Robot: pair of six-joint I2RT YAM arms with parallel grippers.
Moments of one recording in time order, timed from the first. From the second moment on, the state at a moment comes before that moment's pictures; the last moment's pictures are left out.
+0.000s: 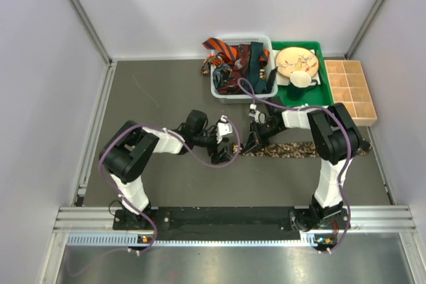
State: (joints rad) left arm -0.61 1.79 0.77 0.32 0.76 0.44; right arm 0.36 1.94 1.02 -0.38 -0.85 0.29
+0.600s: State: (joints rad) left arm -0.65 1.89 0.75 0.58 0.83 0.42; right arm 0.36 1.97 1.06 -0.42 -0.87 0.25
